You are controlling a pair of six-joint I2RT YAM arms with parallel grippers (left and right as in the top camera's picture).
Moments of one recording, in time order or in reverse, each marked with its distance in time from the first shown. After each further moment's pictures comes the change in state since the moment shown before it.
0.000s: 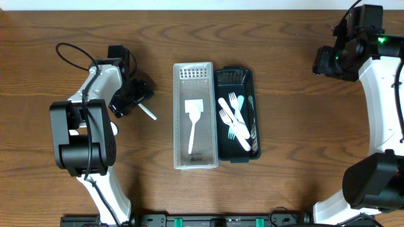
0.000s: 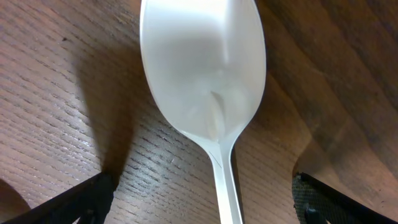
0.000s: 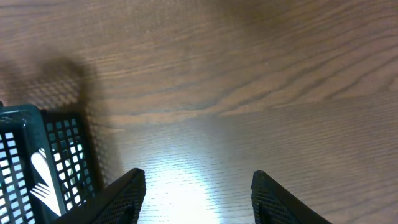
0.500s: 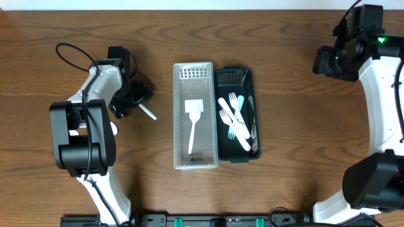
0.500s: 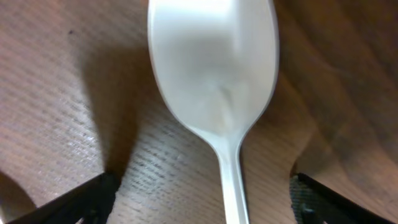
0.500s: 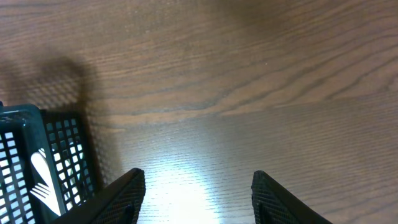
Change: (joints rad) left arm 0.000 -0.002 -0.006 -0.013 -0.010 0.000; right arm 0.000 0.000 0.000 0.000 0.000 0.000
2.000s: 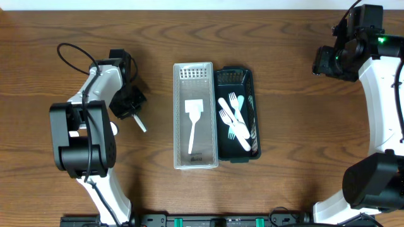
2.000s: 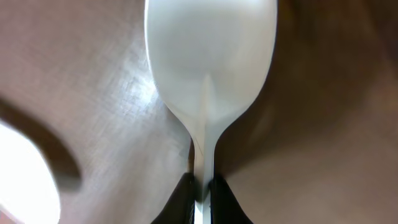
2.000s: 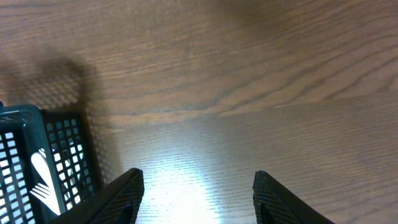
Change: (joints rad) left arm -0.010 -0.019 0.002 -0.123 -0.043 0.021; right arm 0.000 0.000 0.000 0.001 0.000 0.000
